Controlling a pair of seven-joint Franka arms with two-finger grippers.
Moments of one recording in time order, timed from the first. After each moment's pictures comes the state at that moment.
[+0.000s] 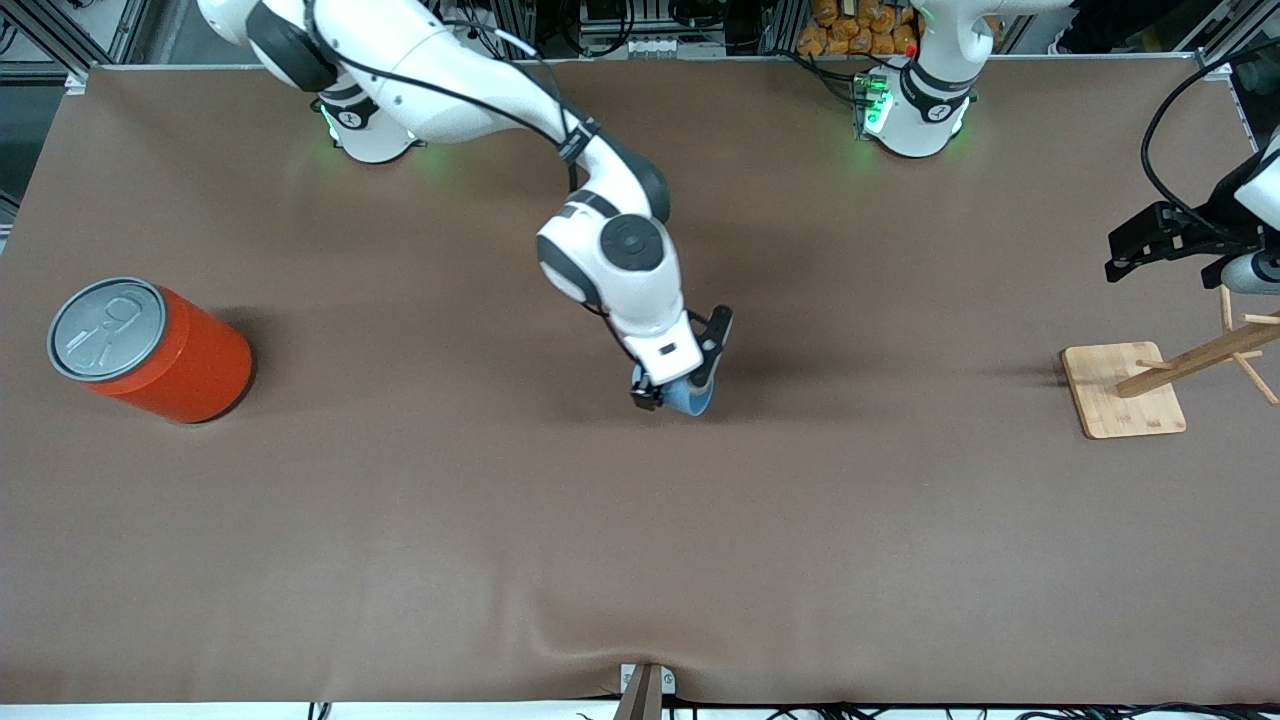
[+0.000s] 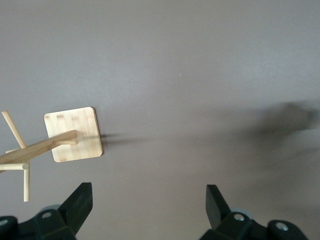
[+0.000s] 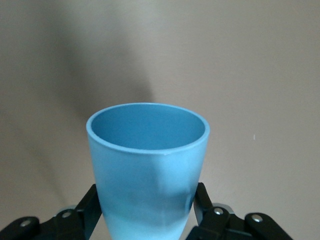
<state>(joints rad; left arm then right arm) -0.02 0.01 -0.01 -1.55 0.01 1.59 0.05 0.67 0.84 0.21 -1.25 -0.28 2.21 -0.43</state>
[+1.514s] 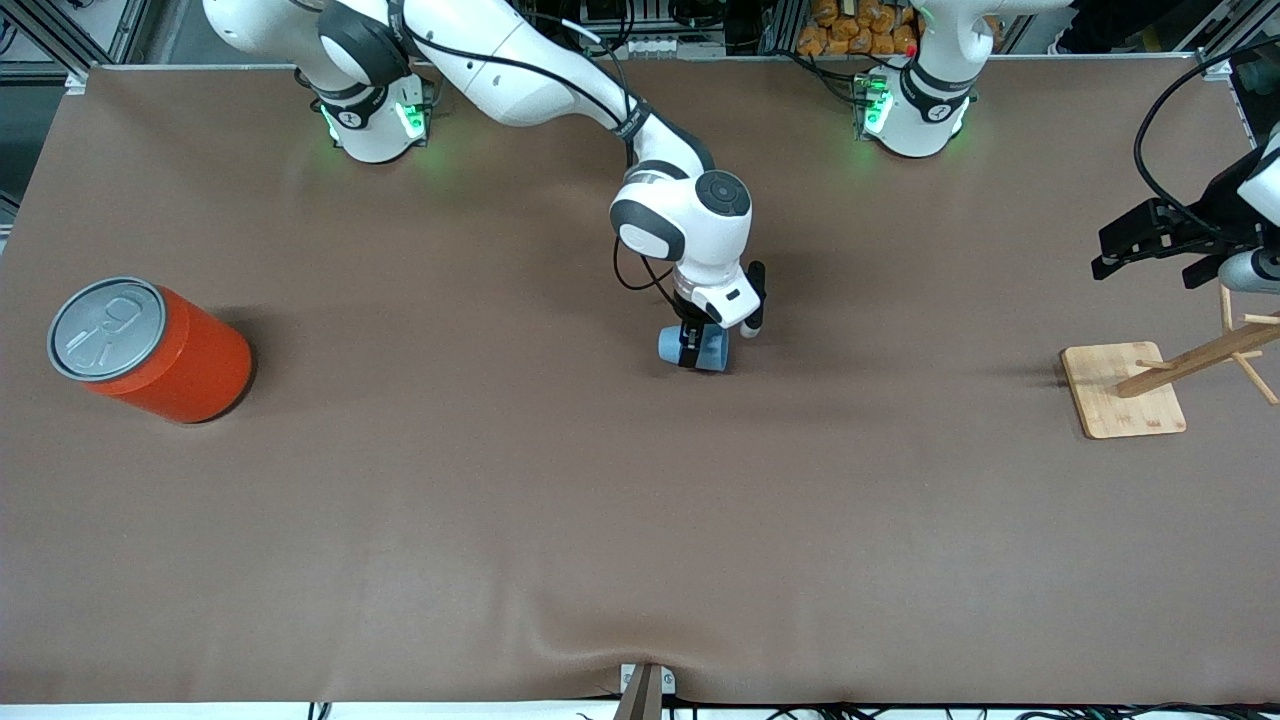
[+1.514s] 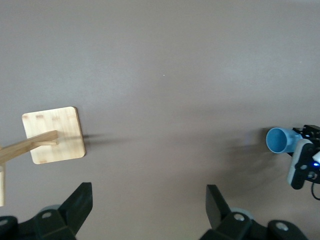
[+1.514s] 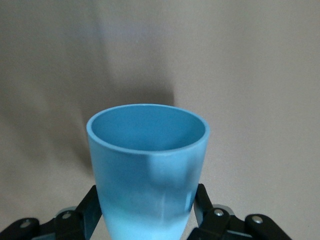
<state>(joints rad) -0.02 0.01 -0.01 -1.55 -0.08 1.59 0.05 0.89 0.93 0.10 -1.24 -0.34 2.17 -0.30</state>
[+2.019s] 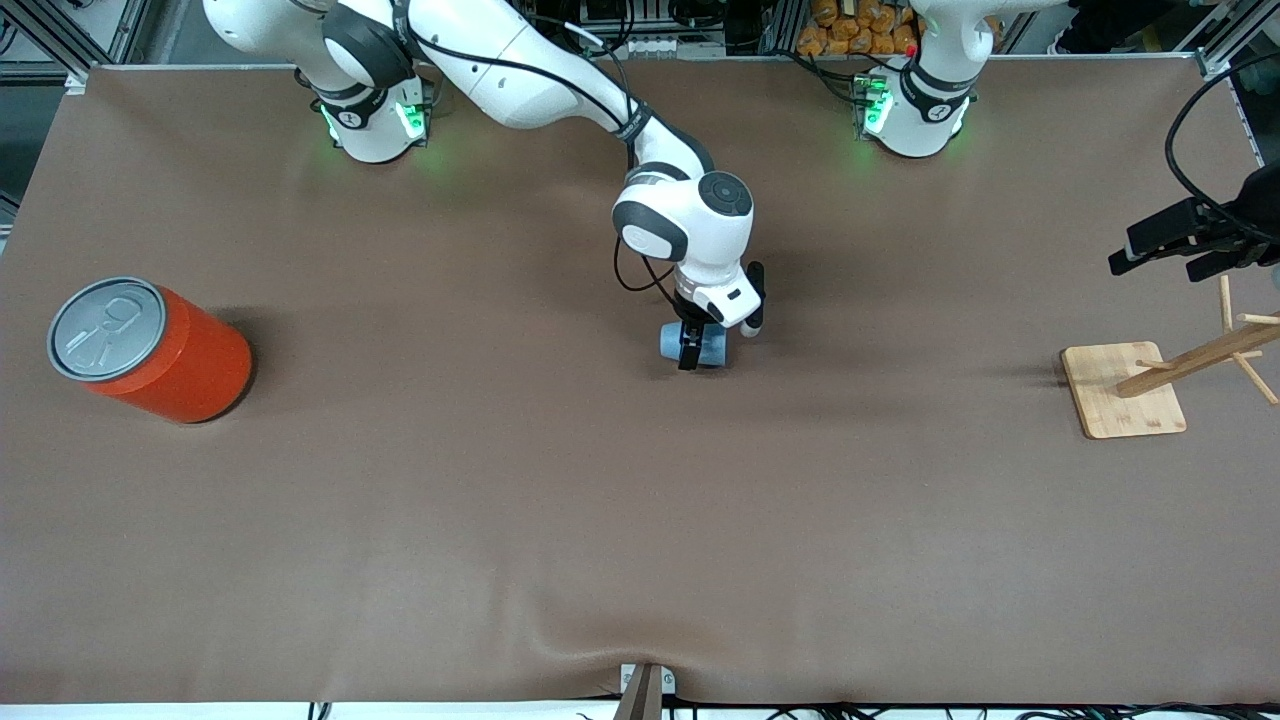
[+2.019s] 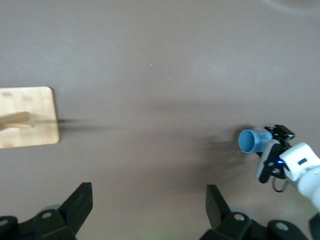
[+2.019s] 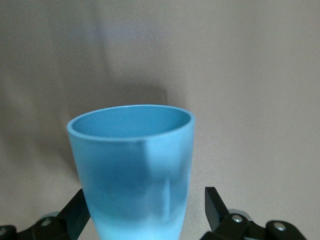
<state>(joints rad) 0.09 0.04 -0.01 -1.55 -0.23 1.53 0.05 0.89 0.94 0.09 -1.24 -0.36 2.18 -0.30</state>
